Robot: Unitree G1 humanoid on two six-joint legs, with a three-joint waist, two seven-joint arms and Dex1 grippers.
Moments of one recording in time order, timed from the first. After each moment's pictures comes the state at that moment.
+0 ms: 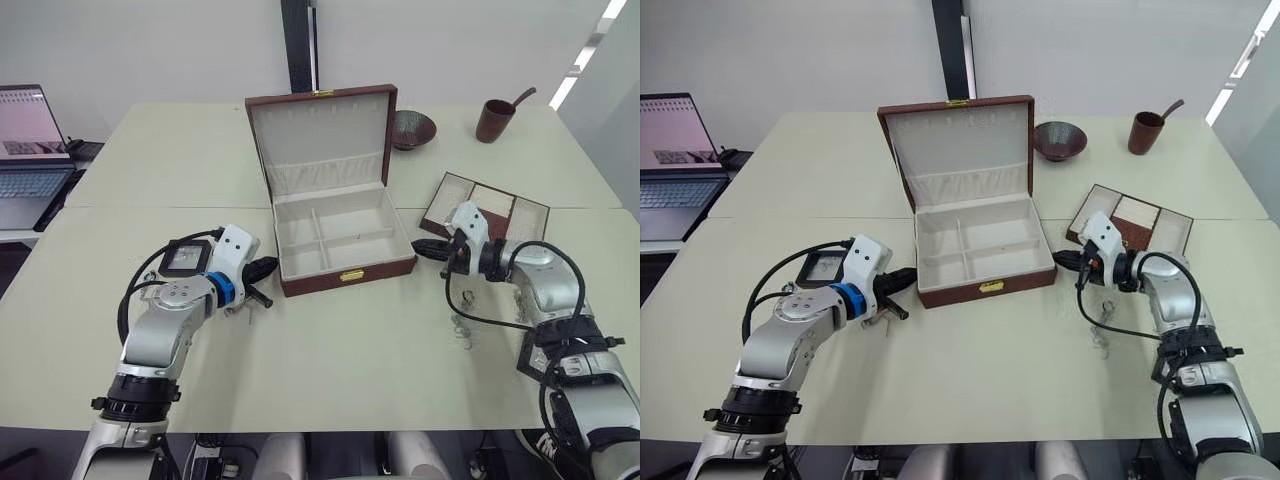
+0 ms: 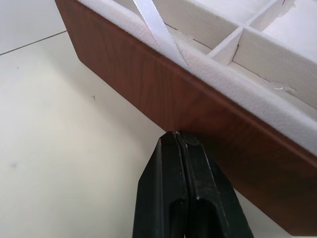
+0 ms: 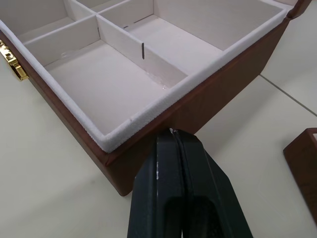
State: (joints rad) left arm -0.33 0.52 -0.01 -0.07 -0.24 0.61 -0.63; right arm -0.57 -0.53 0.05 0.30 0.14 0.28 1.06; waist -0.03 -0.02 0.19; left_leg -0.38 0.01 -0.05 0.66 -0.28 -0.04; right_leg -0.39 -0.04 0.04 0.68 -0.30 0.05
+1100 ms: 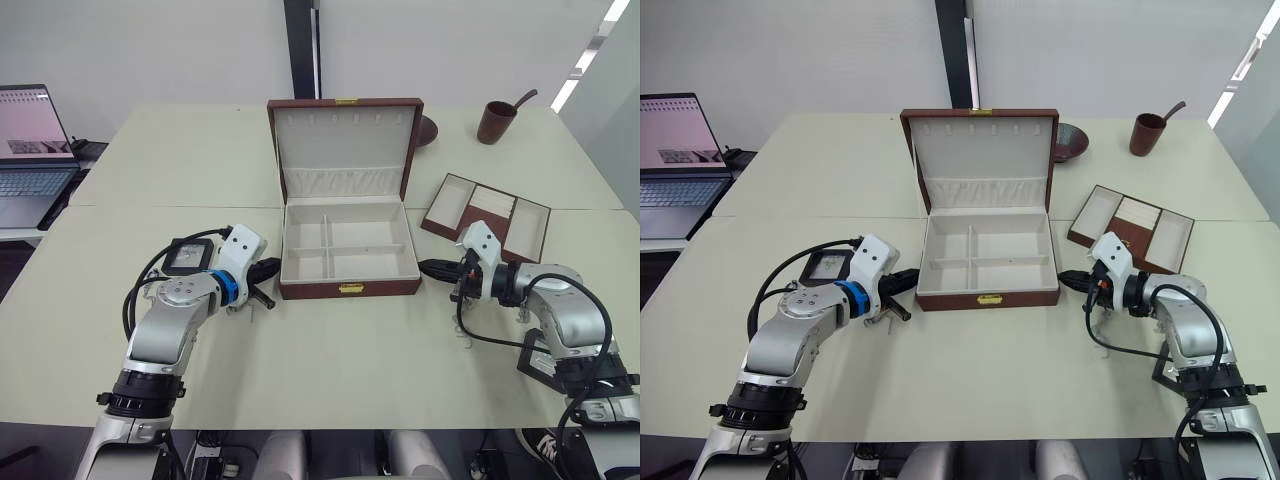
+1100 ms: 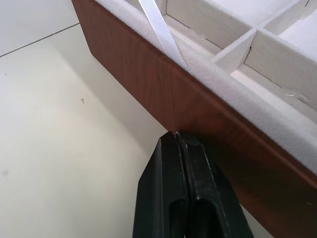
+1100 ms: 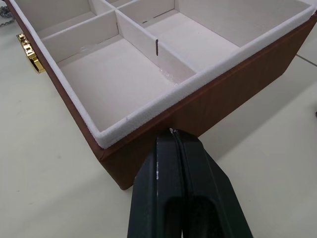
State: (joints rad) left arm -0.35 0.50 -0.02 -0.06 -0.18 0.61 -0.67; right arm -0.40 -0.56 0.00 0.05 0.18 0.45 1.04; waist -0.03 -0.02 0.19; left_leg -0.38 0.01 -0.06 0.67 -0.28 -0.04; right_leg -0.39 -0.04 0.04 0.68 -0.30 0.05
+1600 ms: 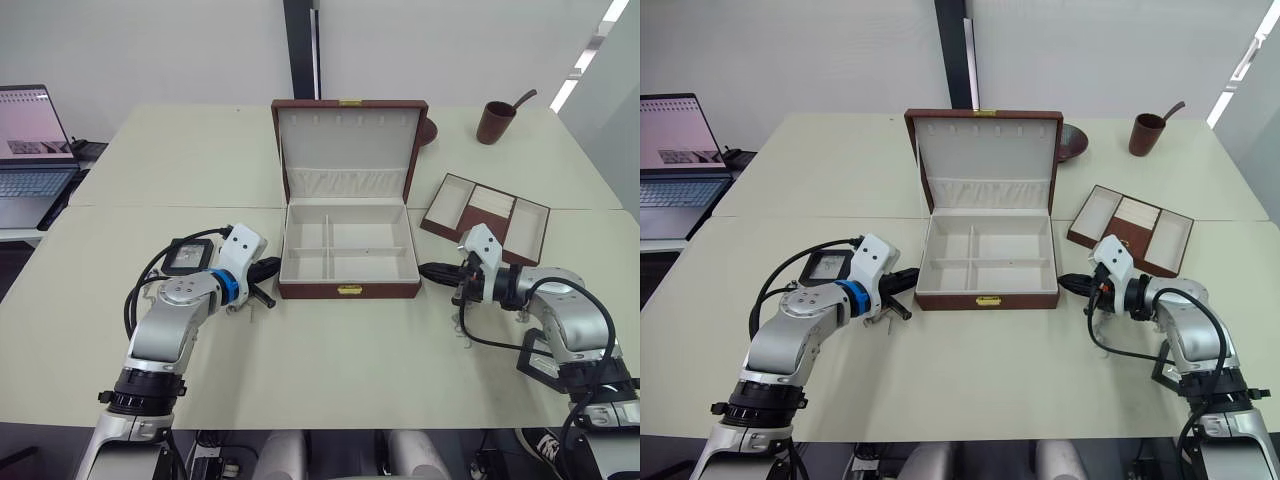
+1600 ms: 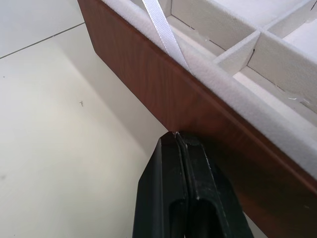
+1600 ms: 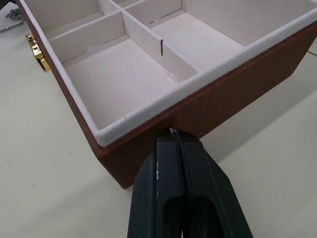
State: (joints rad) left arm -0.36 0.50 -0.02 -0.04 -0.18 0.60 -0.68; right arm -0.38 -0.57 0.00 0.02 0.21 0.47 1.04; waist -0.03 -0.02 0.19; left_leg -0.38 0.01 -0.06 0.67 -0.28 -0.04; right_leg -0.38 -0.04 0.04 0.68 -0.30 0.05
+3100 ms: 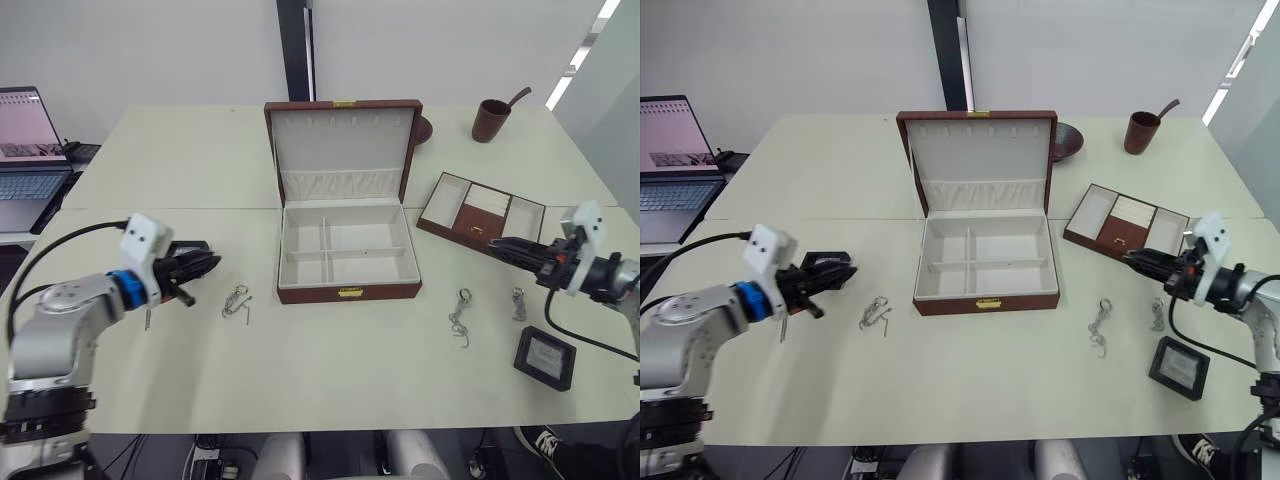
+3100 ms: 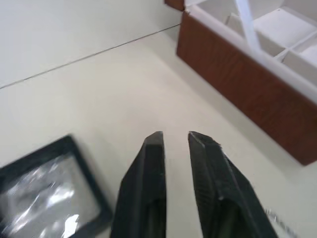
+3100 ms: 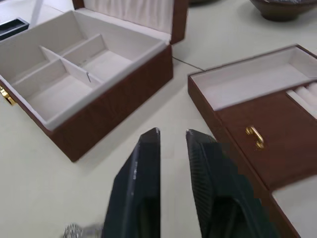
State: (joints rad) left arm -0.19 0.82 0.34 0.02 -0.40 0.60 -0.94; right arm -0.29 -0.84 -0.30 0.17 0.44 0.48 1.13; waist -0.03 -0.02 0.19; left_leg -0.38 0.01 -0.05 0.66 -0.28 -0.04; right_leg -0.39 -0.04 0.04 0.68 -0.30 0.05
